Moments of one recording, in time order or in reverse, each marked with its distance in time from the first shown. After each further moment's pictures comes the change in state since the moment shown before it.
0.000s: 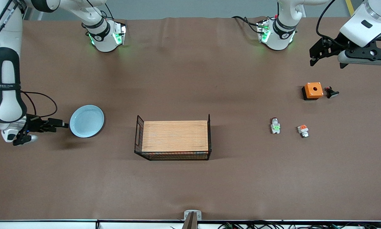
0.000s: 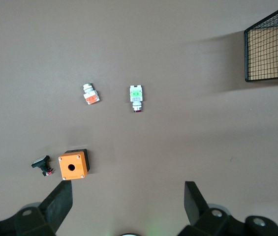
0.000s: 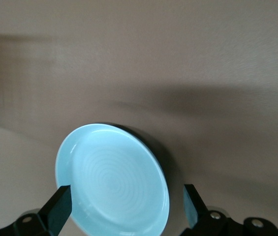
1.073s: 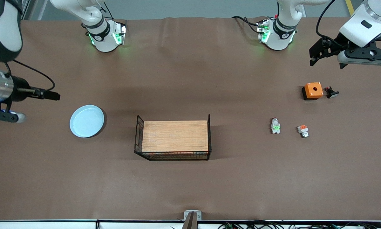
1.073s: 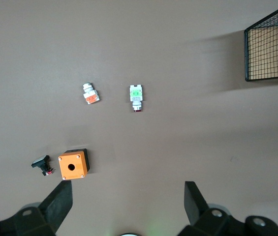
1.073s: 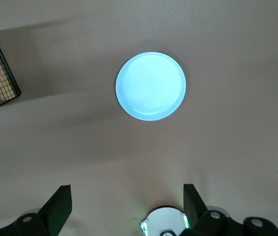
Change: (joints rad) left arm 0.000 -0.001 0.000 -0.002 0.000 0.000 0.000; right arm 0.139 -0.336 0.233 0.344 -0.541 -0.587 0.932
